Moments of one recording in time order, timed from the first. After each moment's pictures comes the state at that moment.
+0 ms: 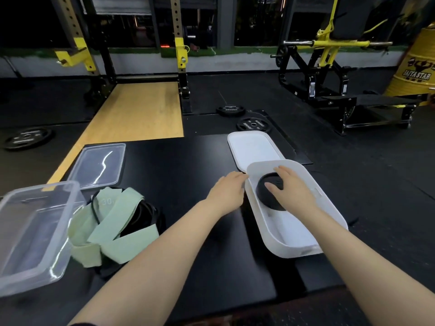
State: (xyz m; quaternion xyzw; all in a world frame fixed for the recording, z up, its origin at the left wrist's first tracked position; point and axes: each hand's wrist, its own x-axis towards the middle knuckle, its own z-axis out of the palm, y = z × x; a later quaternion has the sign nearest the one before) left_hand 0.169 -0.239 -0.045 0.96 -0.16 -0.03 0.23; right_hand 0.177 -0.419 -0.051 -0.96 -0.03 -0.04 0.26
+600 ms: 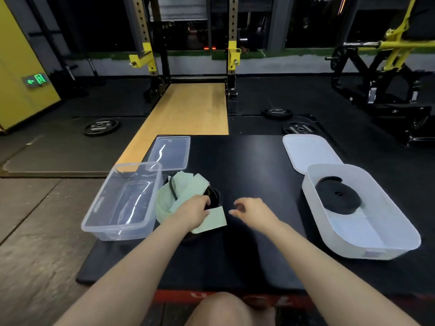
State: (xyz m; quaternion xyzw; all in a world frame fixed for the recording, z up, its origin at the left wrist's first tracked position) left_hand 0.067 -0.035 -0.074 0.98 0.07 -0.11 0.17; right_hand 0.102 -0.218 -0.069 -0.93 -0.19 0.15 0.27
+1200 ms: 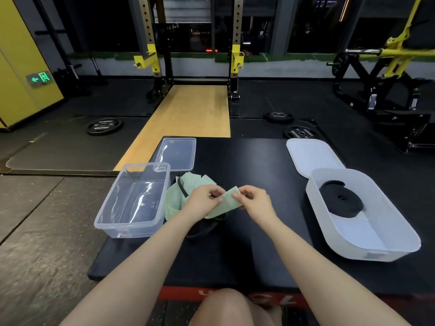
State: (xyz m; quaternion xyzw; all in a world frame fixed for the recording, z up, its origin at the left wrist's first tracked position) left_hand 0.053 -0.041 -0.037 0.90 0.06 0.02 0.44; right_hand 0.093 -0.198 -0.055 -0.81 -0.13 0.08 0.57
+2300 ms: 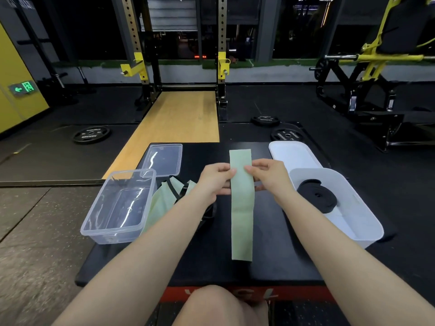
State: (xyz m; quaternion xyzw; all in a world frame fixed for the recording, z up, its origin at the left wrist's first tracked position) left_hand 0.070 -0.110 0.033 0.70 0.10 -0.03 0.71; right_hand 0.109 -0.259 0.028 -0.75 -0.07 0.05 0.65
